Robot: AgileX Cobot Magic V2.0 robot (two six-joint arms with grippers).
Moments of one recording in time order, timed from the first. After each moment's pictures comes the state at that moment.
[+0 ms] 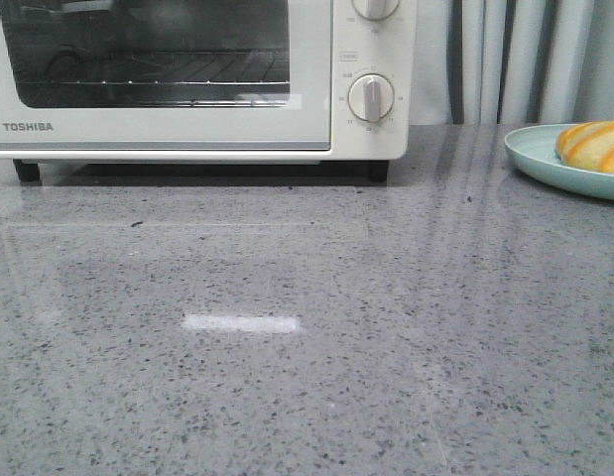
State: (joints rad) left arm -0.11 0.00 0.00 -0.12 0.34 0.15; right arm 0.20 -0.01 0.01 -0.15 0.33 0.06
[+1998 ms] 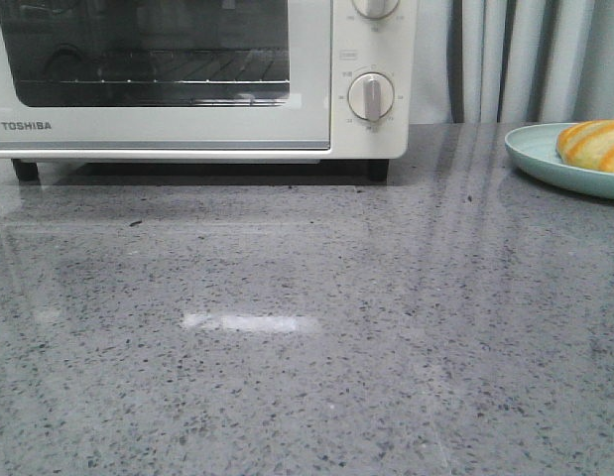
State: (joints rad) left arm -0.32 1.19 -1.05 -0.64 0.23 0.56; right arm 0.20 0.21 -0.28 0.06 0.19 0.09
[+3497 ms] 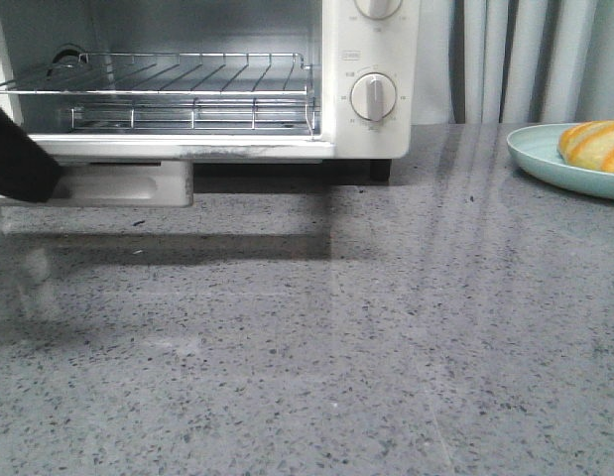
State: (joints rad) left arm -0.42 1.09 -0.65 -0.55 0.46 0.57; right arm 0.20 0.31 -0.42 0.05 0.23 0.09
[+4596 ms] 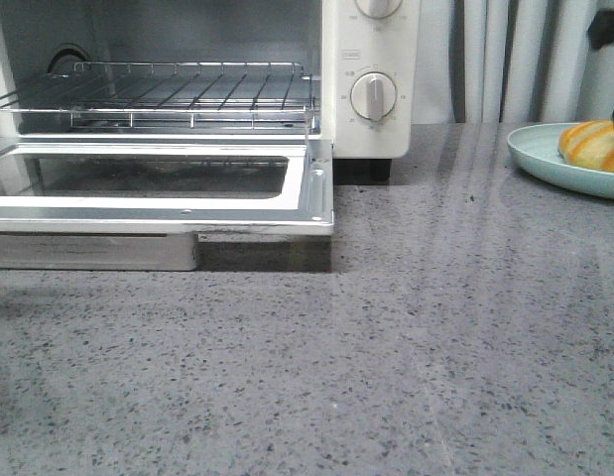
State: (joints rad) left arm -0.42 0.76 -0.64 -0.54 0.61 0.54; right arm -0.03 1.52 -1.13 0.01 0.60 0.09
